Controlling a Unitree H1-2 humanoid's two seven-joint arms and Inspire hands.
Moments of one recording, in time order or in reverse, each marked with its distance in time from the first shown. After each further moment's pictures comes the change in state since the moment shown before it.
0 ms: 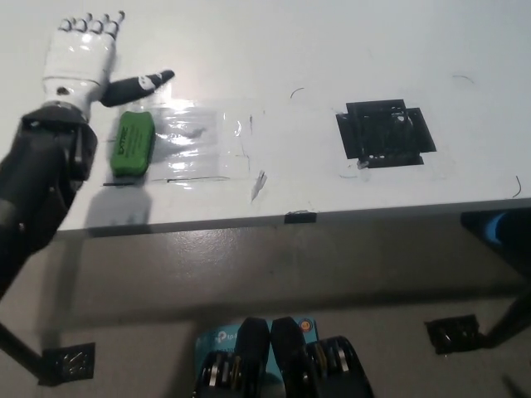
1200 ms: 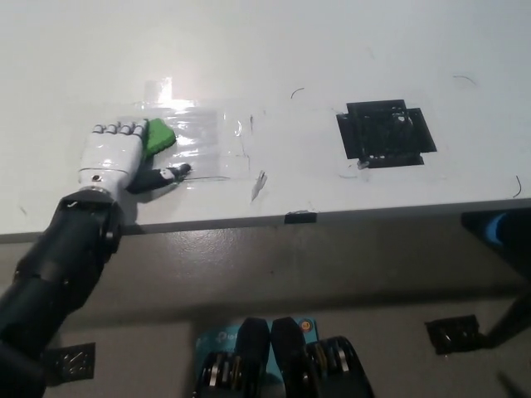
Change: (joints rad) left_arm 0.105 -0.116 -0.008 0.233 0.034 -0.078 0.064; right_arm -0.007 0.000 0.021 -0.030 0.000 0.009 0.001
